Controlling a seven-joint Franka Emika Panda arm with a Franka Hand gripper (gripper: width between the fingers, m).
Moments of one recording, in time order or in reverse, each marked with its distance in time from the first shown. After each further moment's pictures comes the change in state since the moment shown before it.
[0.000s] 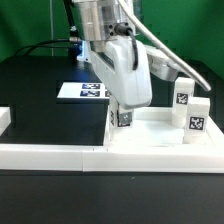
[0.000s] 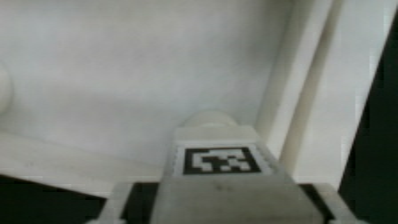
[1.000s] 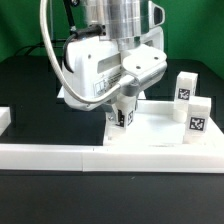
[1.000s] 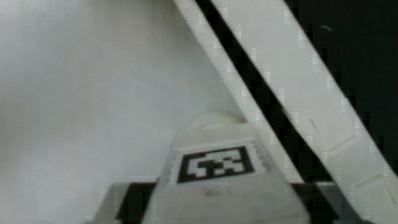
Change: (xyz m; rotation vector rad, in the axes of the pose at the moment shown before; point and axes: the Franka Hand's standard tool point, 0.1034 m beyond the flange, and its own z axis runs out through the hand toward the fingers) arm -0.002 0.001 -0.001 -0.004 0.049 0.691
